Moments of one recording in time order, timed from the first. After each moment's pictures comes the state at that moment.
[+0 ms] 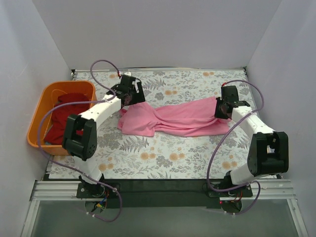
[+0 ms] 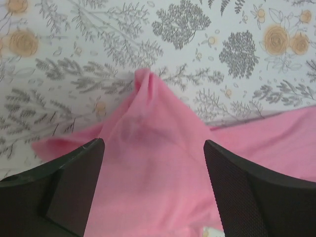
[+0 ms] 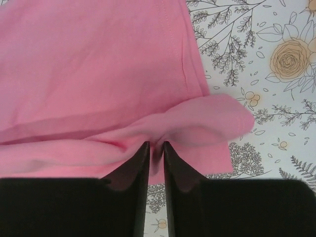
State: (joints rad) left arm -0.39 1.87 1.42 -0.34 -0.20 -0.49; right arm 0.12 1.49 1.01 -0.47 0.11 0.23
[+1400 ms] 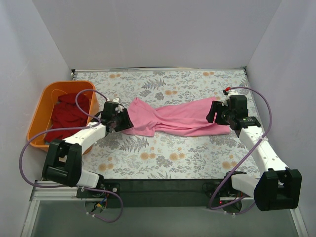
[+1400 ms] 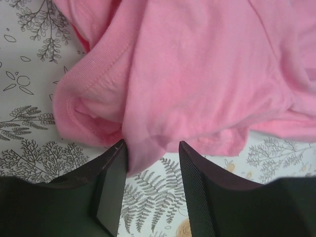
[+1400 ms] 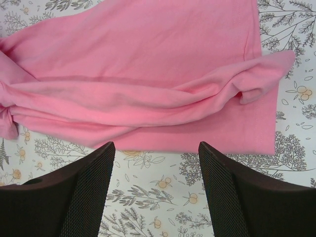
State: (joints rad) left arm -0.28 1.43 0.74 -0.17 0.11 -0.51; right arm 0.12 1.12 0.82 -0.43 -0.15 0.23
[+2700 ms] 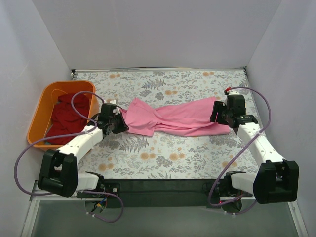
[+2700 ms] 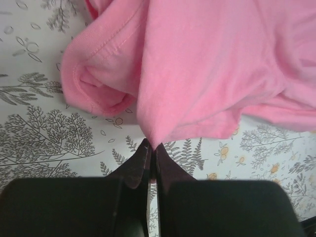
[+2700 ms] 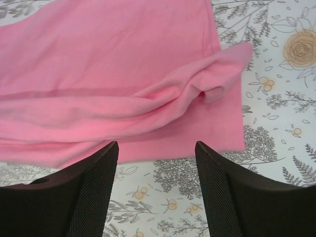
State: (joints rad) left arm -0.28 1.33 0.72 -0.28 0.11 -0.55; right arm 0.12 1.18 0.82 -0.41 -0.02 0.23
